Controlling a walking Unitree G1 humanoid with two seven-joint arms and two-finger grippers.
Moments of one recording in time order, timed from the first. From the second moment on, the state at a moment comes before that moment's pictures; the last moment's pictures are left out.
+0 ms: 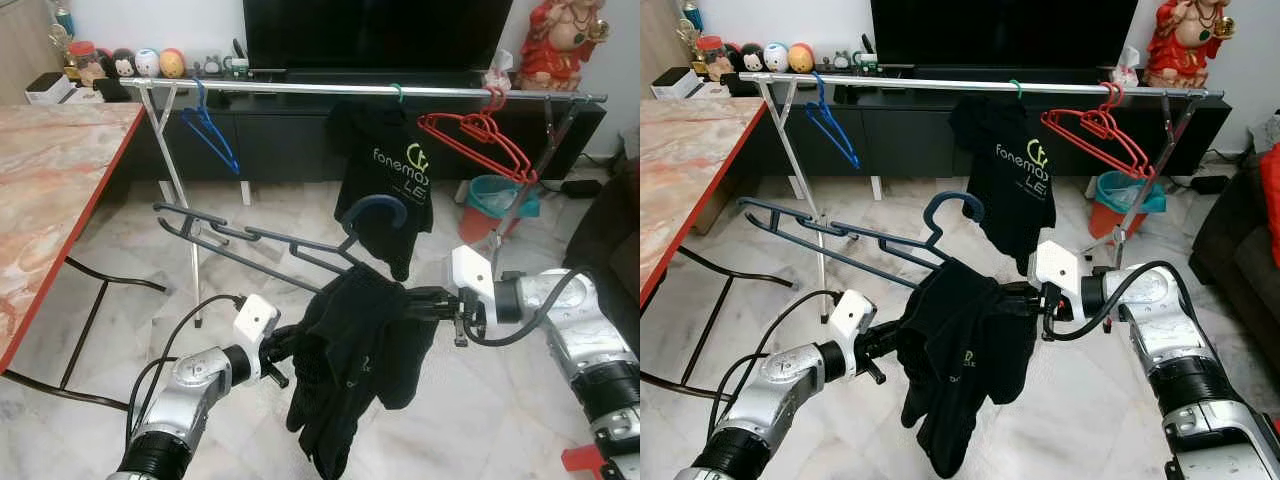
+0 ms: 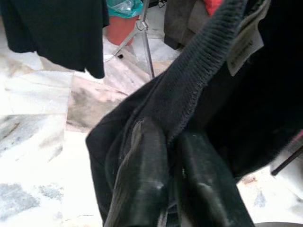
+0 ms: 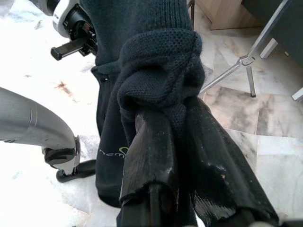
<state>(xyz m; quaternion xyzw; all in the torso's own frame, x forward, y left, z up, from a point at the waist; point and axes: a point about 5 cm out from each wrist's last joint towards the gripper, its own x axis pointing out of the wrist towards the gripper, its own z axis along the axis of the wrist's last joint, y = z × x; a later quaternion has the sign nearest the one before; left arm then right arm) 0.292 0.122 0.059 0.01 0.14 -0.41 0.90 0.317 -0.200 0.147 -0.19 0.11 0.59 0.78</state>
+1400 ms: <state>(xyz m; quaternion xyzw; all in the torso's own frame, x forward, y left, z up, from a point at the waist) 0.288 0.141 0.054 0.01 0.15 -0.39 0.91 0.302 -0.220 0.137 -0.20 0.15 0.61 0.75</state>
